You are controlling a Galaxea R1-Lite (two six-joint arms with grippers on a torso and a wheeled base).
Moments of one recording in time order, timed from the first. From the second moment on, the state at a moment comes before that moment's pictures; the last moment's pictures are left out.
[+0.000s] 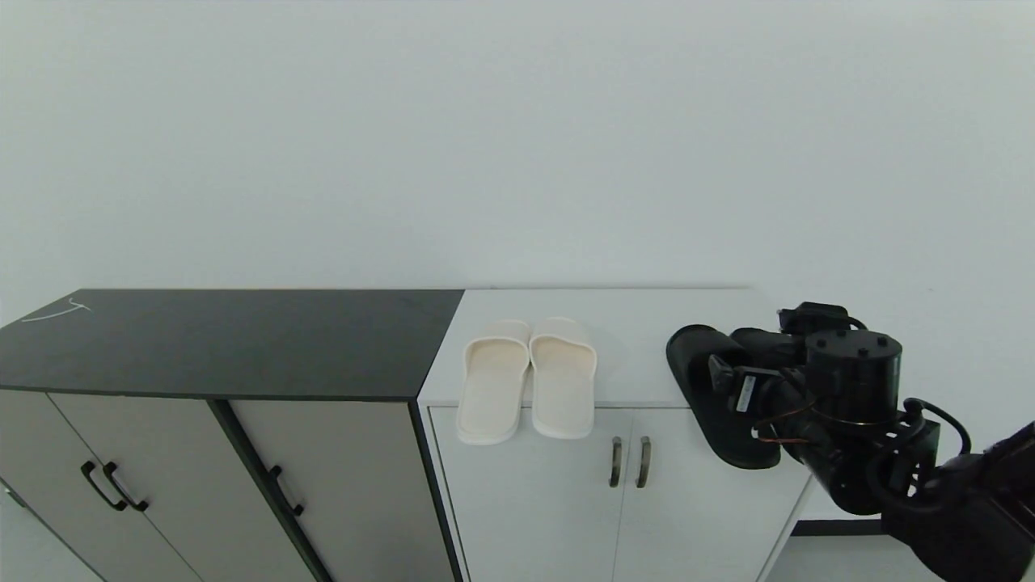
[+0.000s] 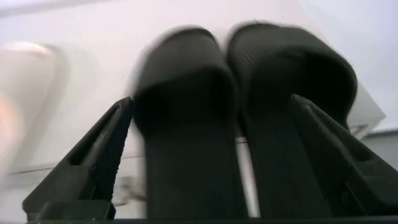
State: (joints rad) left arm 0.00 0.00 0.00 0.00 0.00 -0.02; right arm 0.53 1.86 -0.58 -1.02 -0.60 0.26
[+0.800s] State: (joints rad) left arm 0.00 0.00 0.00 0.00 0.00 -0.02; right arm 0.42 2.03 -0.70 -1.04 -0.60 0.22
